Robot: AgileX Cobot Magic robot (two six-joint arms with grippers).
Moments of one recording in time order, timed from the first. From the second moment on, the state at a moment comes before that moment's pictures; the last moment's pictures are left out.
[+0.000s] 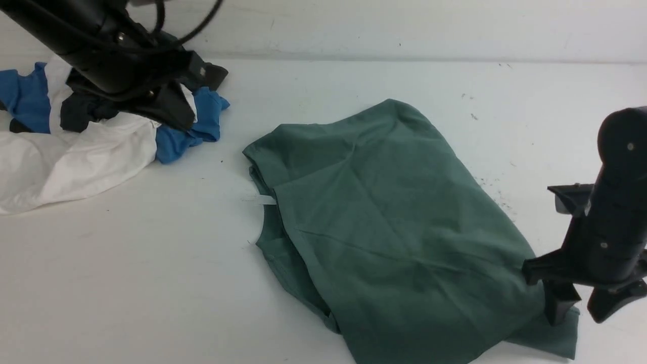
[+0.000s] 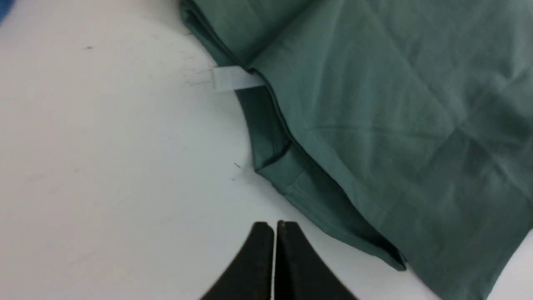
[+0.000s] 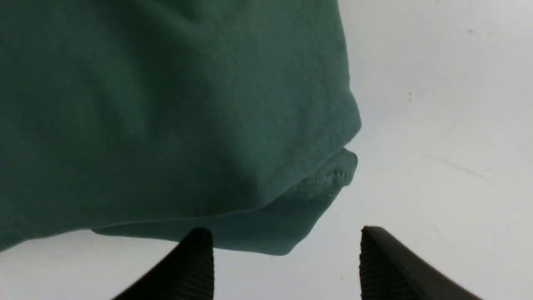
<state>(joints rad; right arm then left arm) 0.17 1.73 -1.09 0.01 1.21 0.11 -0.14 1.72 -1.66 -0.36 1.24 0.18</state>
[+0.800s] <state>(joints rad) 0.17 1.81 -1.09 0.16 1.05 -0.06 -0.35 1.68 -1.24 -0.40 1.18 0.16</state>
